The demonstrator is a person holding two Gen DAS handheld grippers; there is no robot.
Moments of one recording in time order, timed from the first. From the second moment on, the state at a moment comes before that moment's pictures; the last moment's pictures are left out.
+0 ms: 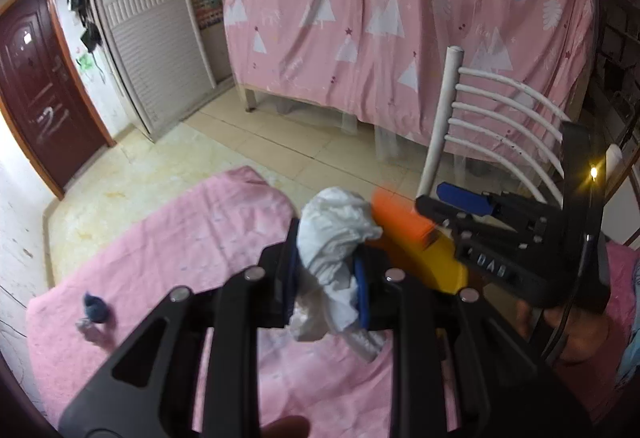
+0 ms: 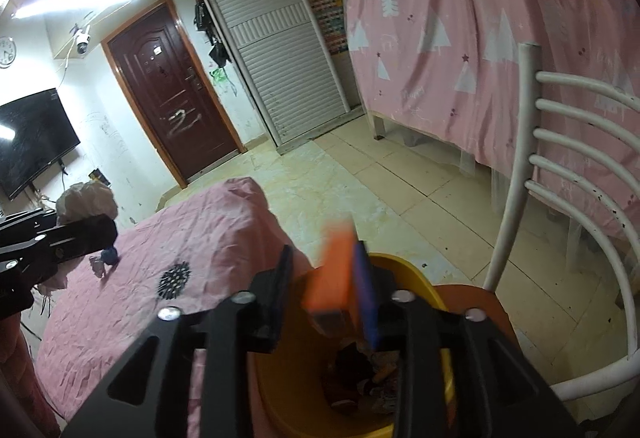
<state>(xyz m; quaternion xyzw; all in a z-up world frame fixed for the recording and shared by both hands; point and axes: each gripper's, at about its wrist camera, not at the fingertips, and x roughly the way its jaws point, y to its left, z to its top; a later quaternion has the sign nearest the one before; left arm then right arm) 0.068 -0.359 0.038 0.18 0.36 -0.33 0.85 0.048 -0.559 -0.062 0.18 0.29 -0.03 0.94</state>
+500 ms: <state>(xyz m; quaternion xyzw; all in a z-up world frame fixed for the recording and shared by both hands) 0.072 -0.374 0.032 0.13 0.41 -0.38 0.82 0.033 -0.588 -0.058 0.21 0.26 -0.06 0.94</state>
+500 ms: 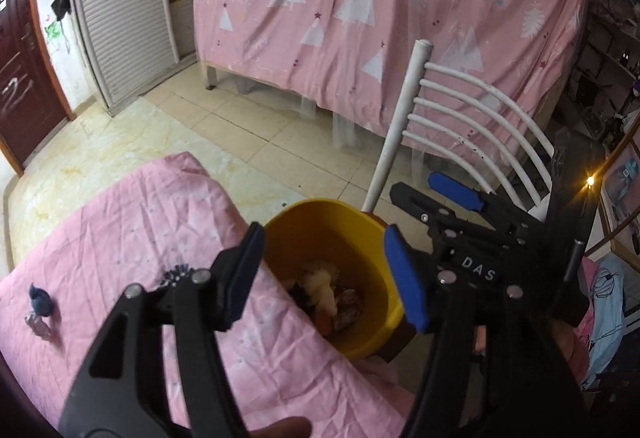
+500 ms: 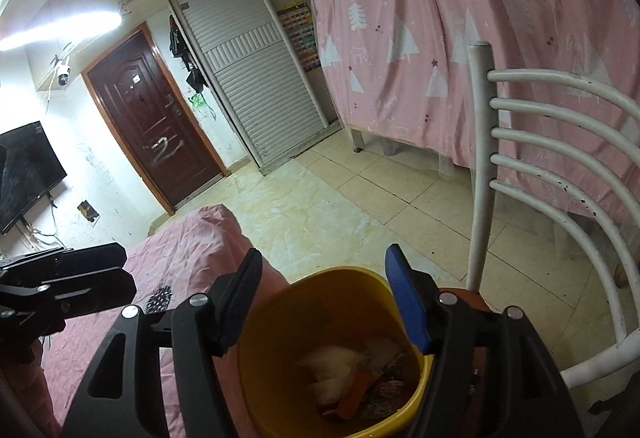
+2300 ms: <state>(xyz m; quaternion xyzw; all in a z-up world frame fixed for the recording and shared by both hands) 0.192 -0.084 0.000 -0.01 0.42 -0.17 0.89 0.187 -0.314 -0.022 0.02 0.35 0.11 0.93</state>
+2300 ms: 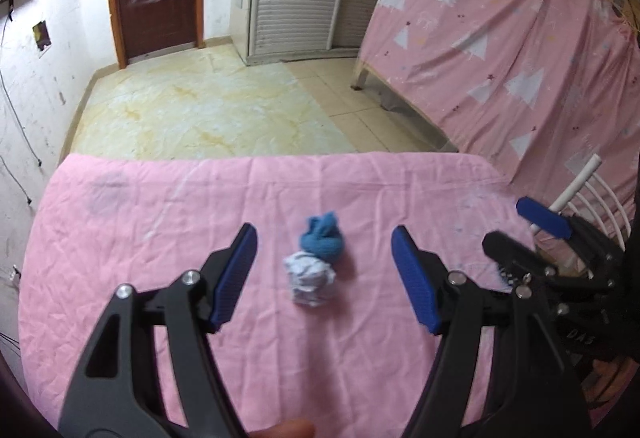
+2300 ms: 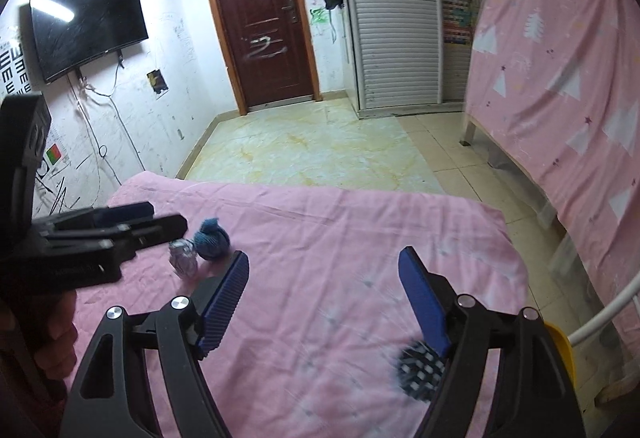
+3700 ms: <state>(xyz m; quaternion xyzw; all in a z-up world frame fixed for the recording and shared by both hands) 0.196 -0.026 0.008 -0.03 0.41 -0.07 0.91 0.265 -0.194 -0.074 -0.06 0.43 0.22 0.87</state>
